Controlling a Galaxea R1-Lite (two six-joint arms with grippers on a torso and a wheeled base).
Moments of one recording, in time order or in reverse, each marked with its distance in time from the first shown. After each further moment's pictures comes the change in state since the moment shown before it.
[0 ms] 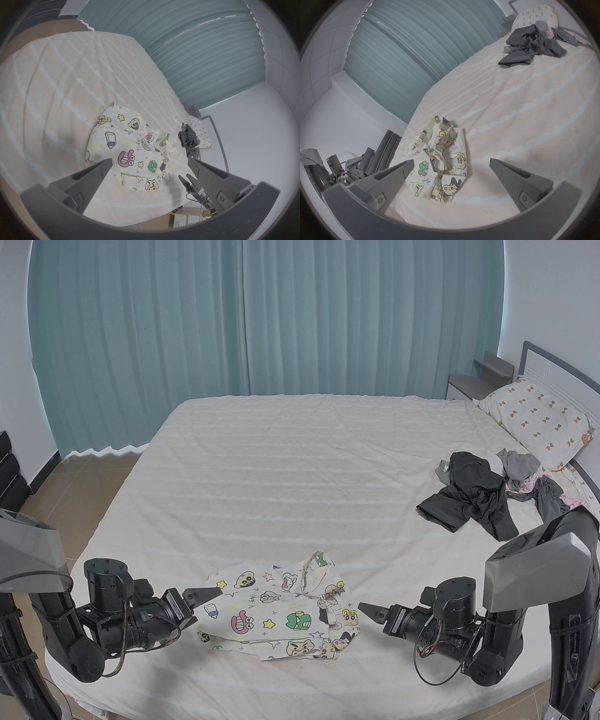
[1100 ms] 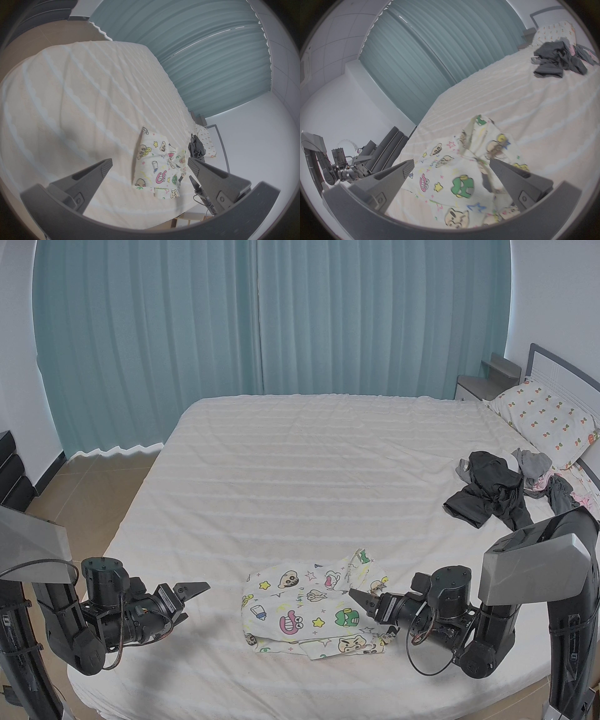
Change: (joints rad) left arm 0.084 0.071 -0.026 -0.014 -0.010 -0.004; right arm -0.006 0.005 -0.114 0.000 0.010 -0.150
